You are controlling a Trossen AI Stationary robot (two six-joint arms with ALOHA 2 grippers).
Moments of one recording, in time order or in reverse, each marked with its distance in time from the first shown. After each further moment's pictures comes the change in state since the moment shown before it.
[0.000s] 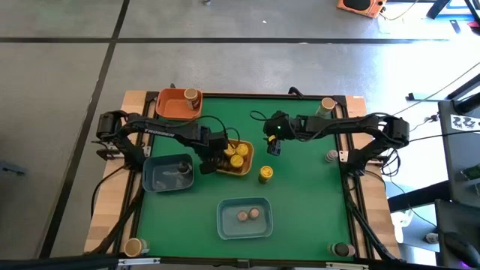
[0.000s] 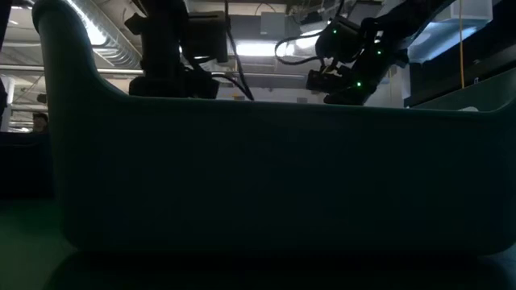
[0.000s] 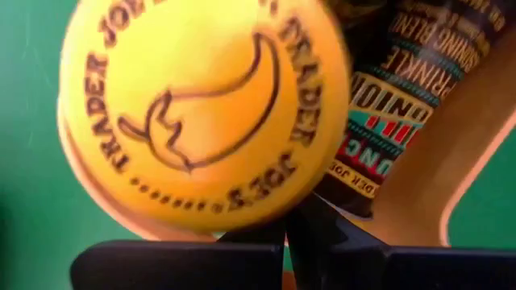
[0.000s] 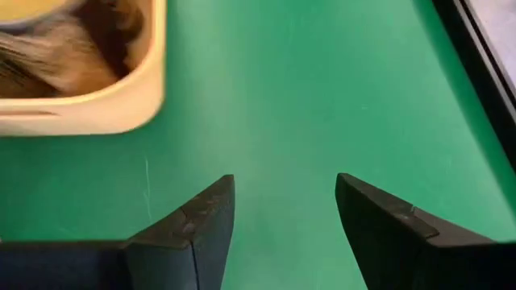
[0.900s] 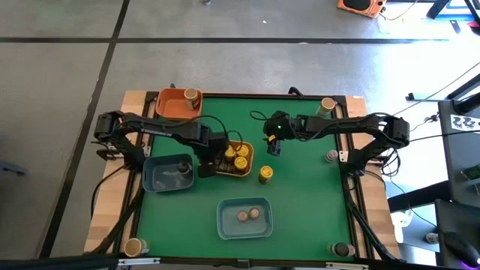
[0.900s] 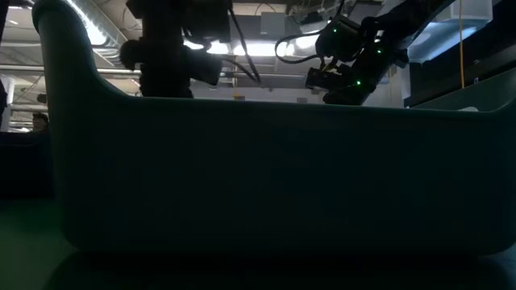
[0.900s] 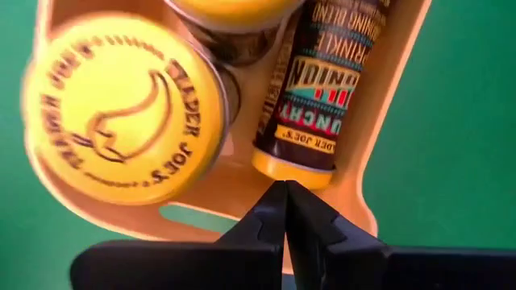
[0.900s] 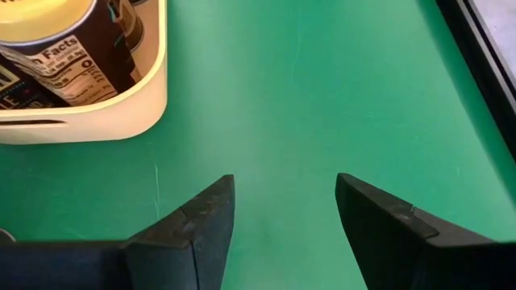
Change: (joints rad) left arm -0.031 -0.021 0.085 -0.087 0.118 0.052; right arm -0.001 -0.002 0.000 0.009 -0.026 -0.002
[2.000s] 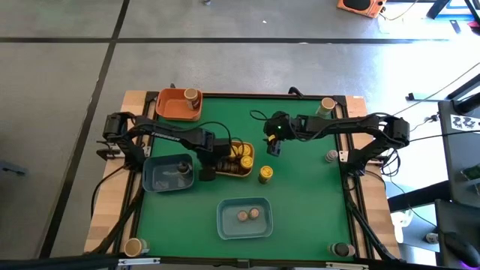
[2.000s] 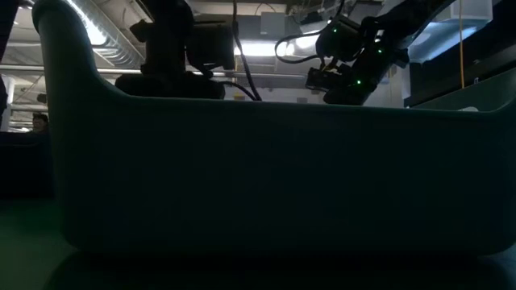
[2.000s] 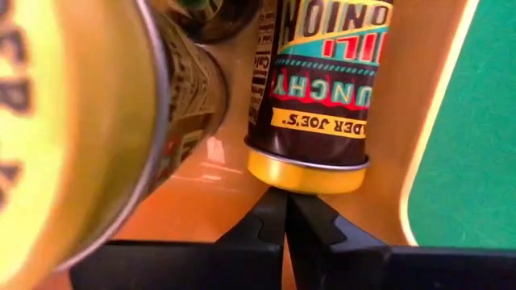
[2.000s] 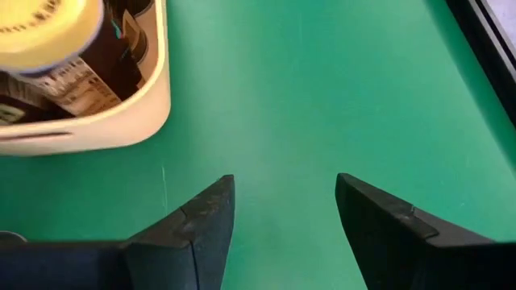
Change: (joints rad) left arm -0.008 0.090 -0.066 0.122 0.013 0.079; right arm 0.001 -0.001 0.000 -0.008 -0.010 0.046
